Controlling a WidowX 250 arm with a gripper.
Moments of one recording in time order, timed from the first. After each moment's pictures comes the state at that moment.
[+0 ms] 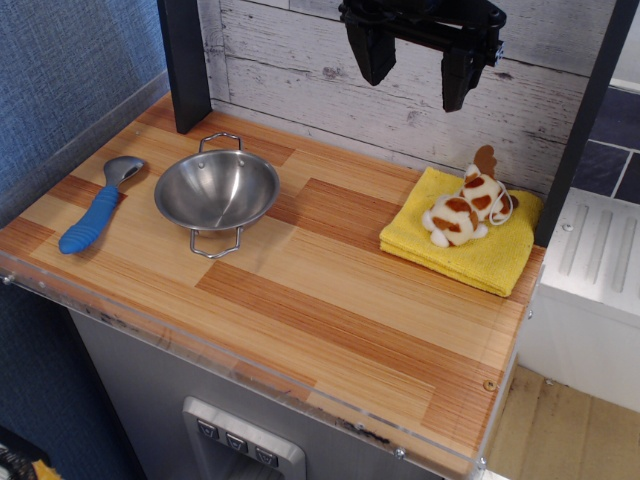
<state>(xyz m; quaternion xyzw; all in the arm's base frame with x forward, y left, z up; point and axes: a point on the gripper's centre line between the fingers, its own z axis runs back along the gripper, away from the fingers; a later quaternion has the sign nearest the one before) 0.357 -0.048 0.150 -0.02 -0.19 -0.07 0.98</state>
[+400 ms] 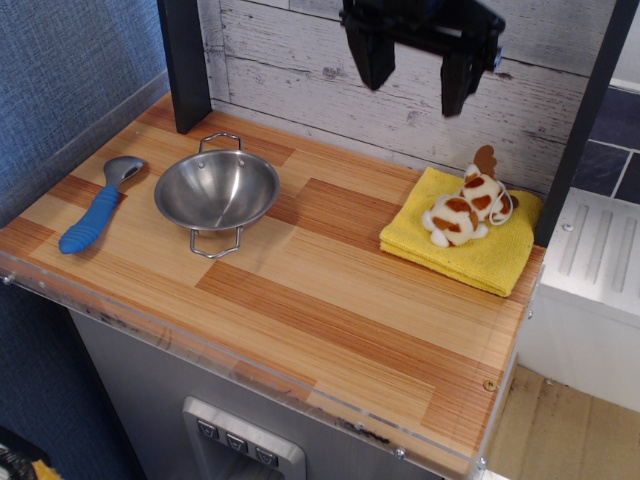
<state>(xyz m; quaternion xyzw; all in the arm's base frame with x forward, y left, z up) 0.355 -0.047 0.137 -0.01 -0.17 -0.07 0.98</state>
